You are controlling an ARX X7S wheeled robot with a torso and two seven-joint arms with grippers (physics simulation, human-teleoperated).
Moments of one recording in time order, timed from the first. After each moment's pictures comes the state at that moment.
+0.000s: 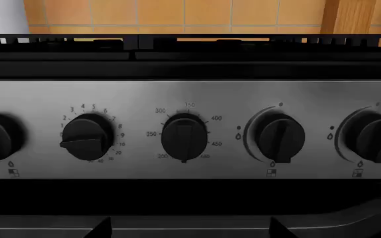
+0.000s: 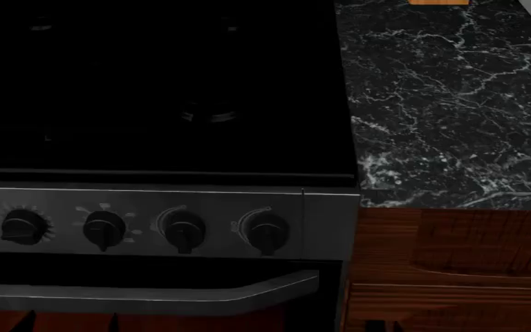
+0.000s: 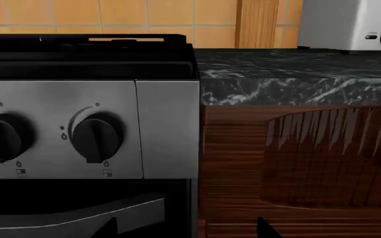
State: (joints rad) left arm 0.00 0.00 0.00 0.00 0.00 0.00 0.00; right arm 0.00 0.00 0.00 0.00 0.00 0.00 0.00
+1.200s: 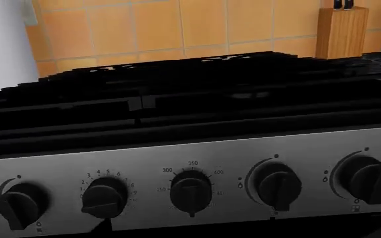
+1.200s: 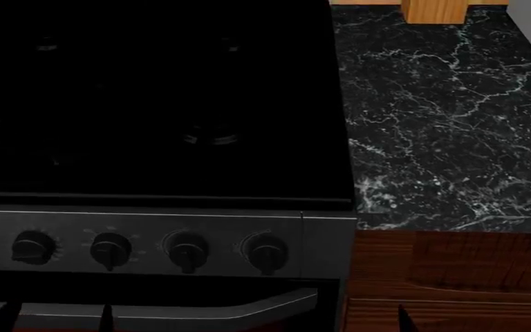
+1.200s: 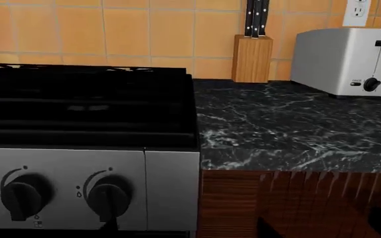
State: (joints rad) left arm 0.00 -0.12 0.12 0.22 -0.03 -0.21 -0.13; right arm -0.03 0.11 -0.12 -0.26 0.07 0.18 0.15
